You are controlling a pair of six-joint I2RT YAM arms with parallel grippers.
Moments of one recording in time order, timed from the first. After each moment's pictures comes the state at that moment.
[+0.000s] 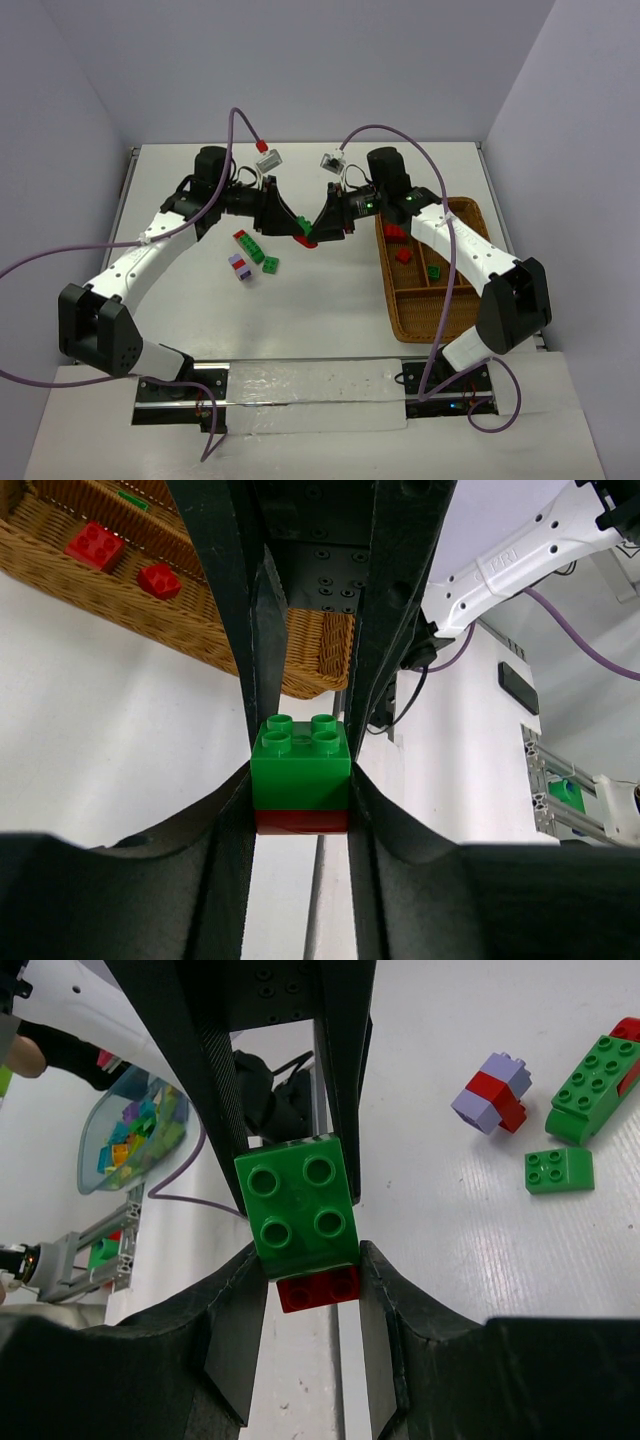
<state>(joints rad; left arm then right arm) -0.43 1.43 1.21 -0.27 1.13 -0.17 0.48 1.51 1.24 -0.24 -1.13 0.19</state>
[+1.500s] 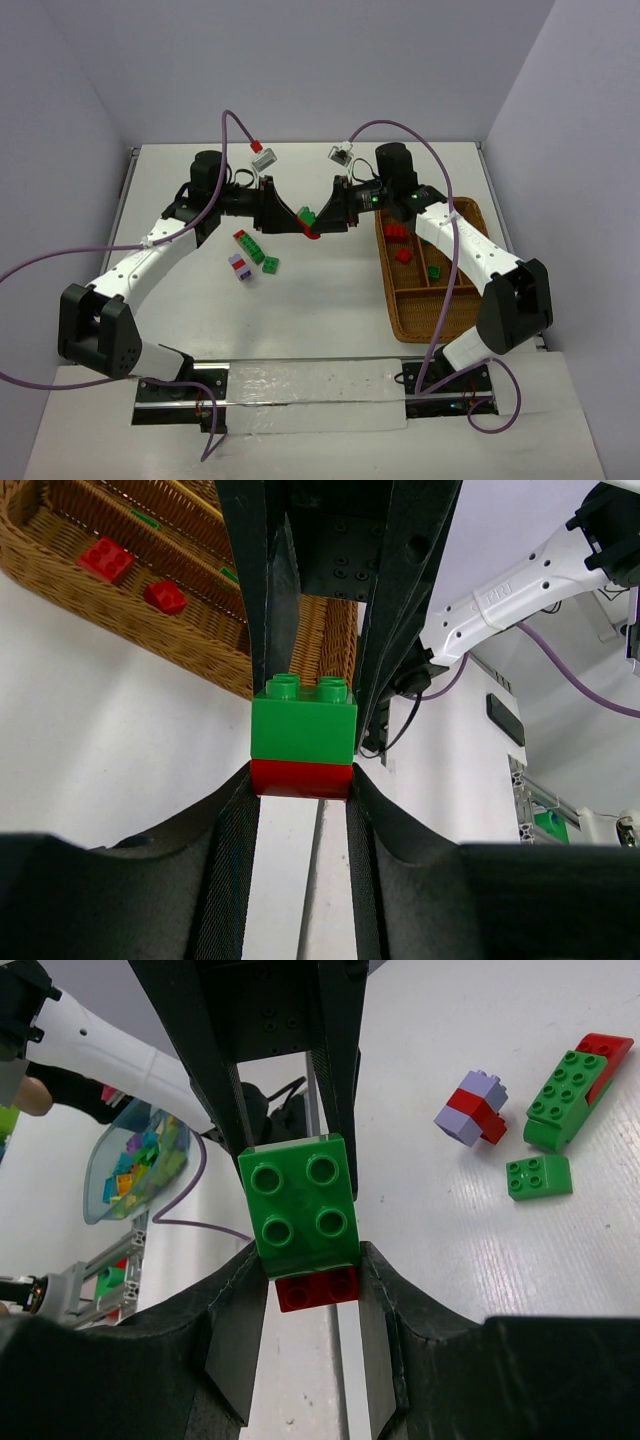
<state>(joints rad) -0.41 1.42 1.12 -0.06 1.12 -0.34 0.44 1.50 1.23 -0.18 -1.13 0.27</state>
